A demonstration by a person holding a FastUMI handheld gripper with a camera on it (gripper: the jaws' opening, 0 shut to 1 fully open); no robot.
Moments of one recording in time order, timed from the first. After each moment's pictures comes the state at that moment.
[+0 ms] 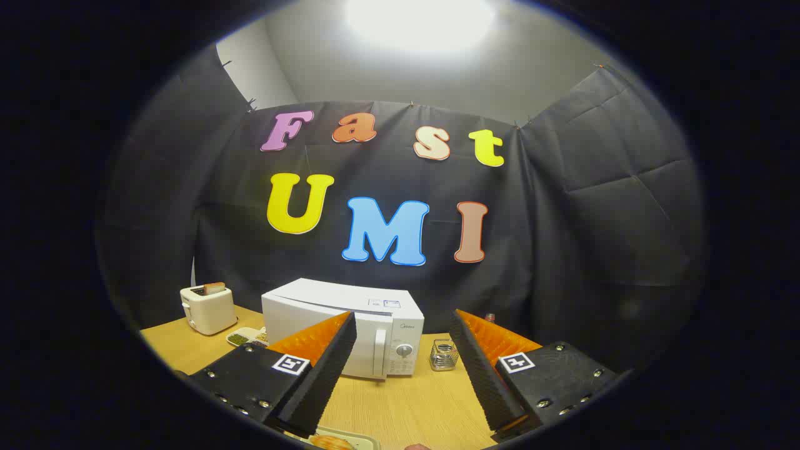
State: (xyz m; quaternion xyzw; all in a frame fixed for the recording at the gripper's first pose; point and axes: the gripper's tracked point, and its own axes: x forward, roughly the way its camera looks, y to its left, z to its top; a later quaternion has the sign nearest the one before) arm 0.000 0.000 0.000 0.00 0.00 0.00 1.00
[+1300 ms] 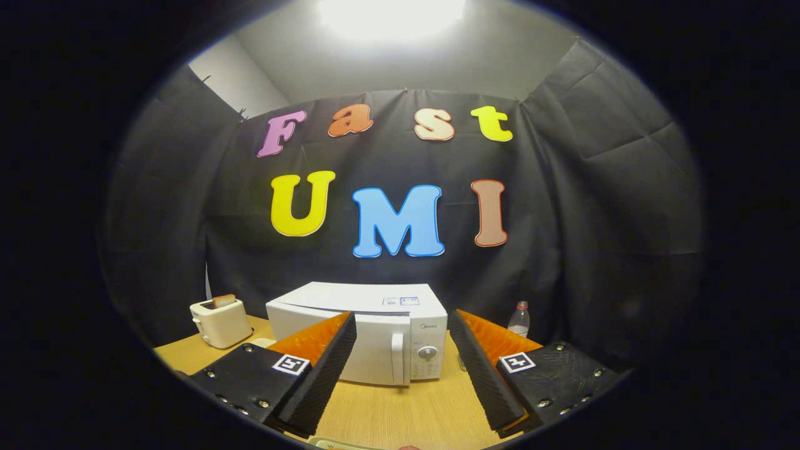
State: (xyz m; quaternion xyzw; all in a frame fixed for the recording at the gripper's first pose) arm 0.074 0.007 -0.032 0.05 0.02 0.05 1.00
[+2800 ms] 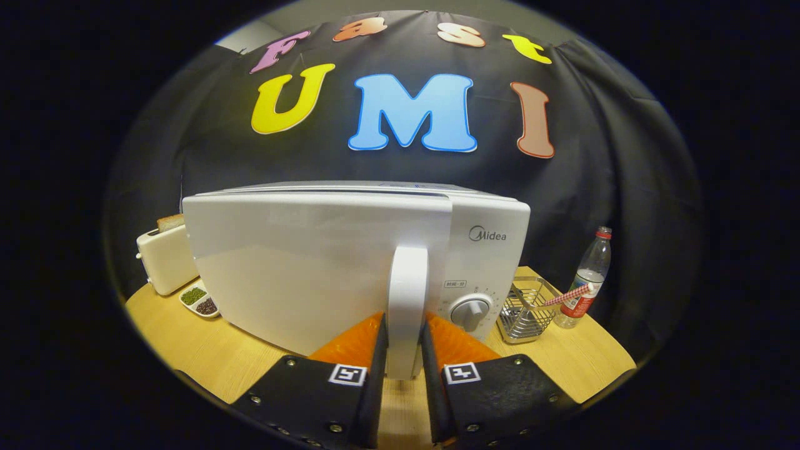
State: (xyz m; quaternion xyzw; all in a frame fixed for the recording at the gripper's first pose) arm 0.241 0.057 -0.235 0.02 0.18 0.07 0.98
